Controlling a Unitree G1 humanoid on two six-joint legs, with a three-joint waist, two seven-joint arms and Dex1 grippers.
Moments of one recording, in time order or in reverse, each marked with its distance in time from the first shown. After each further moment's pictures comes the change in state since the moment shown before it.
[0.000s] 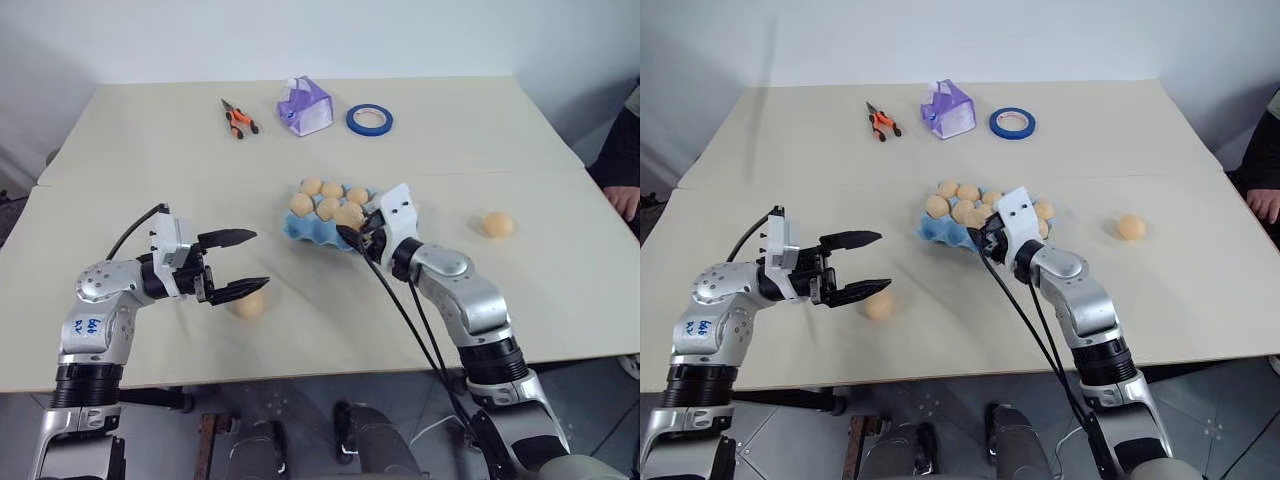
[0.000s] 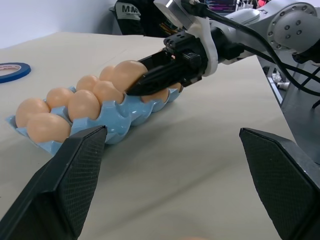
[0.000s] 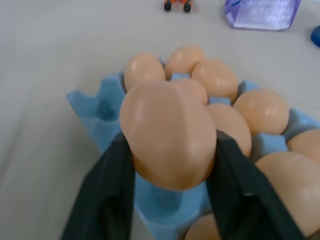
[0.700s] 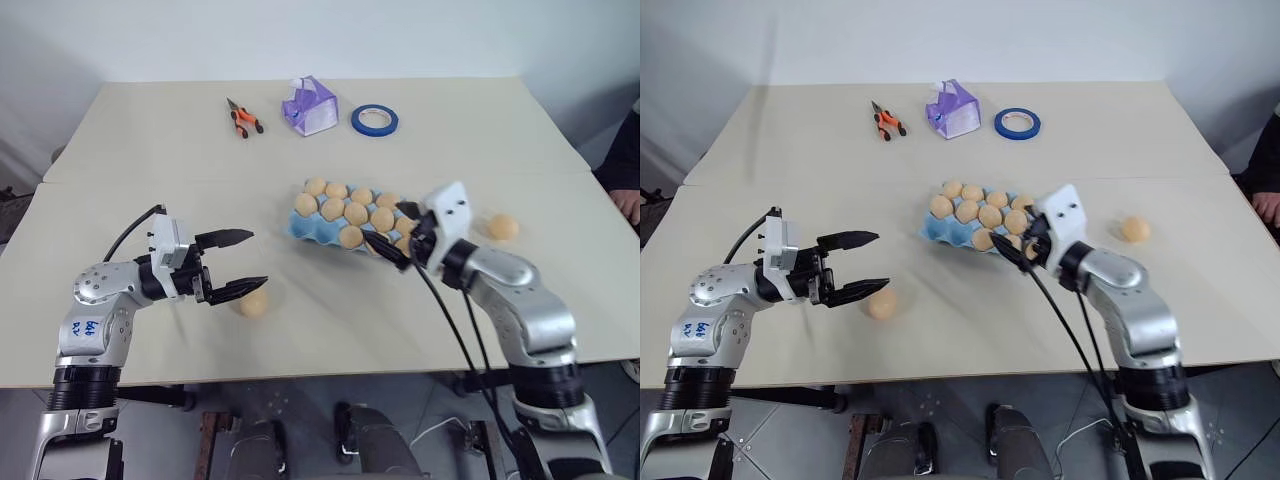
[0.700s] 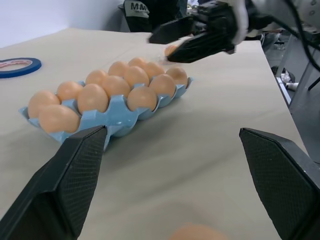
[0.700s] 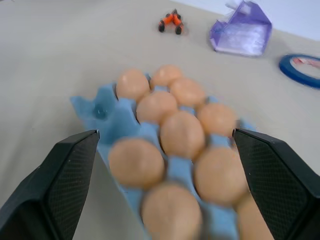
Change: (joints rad) left arm 0.007 0.003 0.005 0.001 0.000 -0.003 0.006; right arm 0.201 -0.208 -0.216 -0.242 0.115 0.025 0.149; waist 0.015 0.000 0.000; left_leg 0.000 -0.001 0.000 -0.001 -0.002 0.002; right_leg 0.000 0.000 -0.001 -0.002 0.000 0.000
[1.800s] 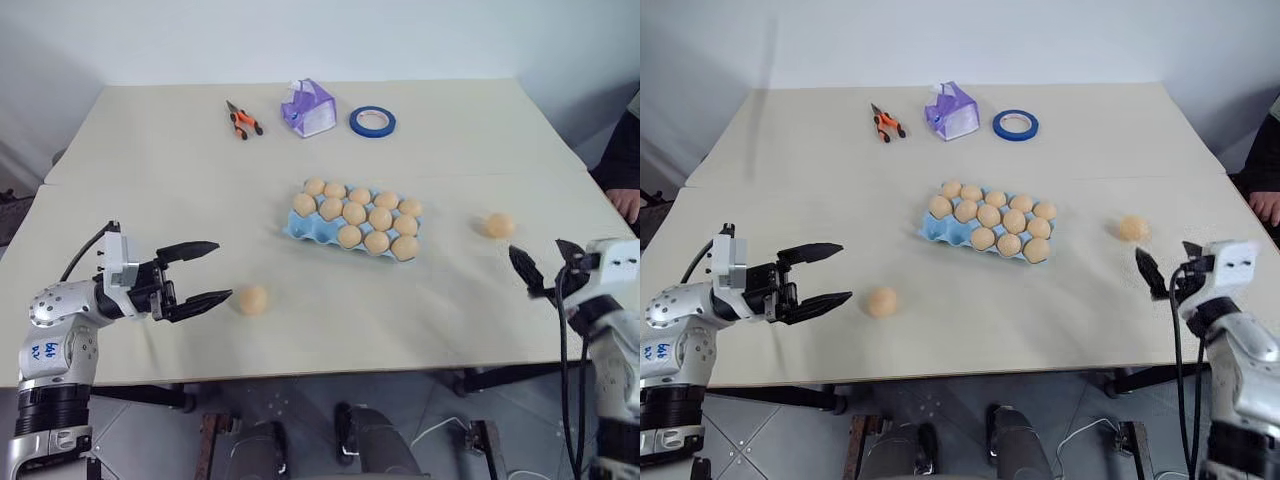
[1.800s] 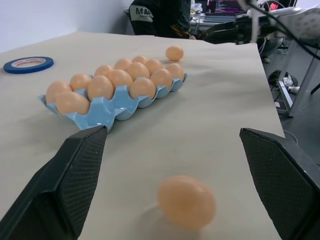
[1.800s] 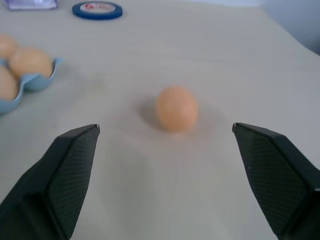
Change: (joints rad) left arm 0.098 0.049 0.138 0.048 -0.059 -0.051 -0.135; right arm 0.147 -0.075 -0.415 0.423 0.043 -0.368 -0.058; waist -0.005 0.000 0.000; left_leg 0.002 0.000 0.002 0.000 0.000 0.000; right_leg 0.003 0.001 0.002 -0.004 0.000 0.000
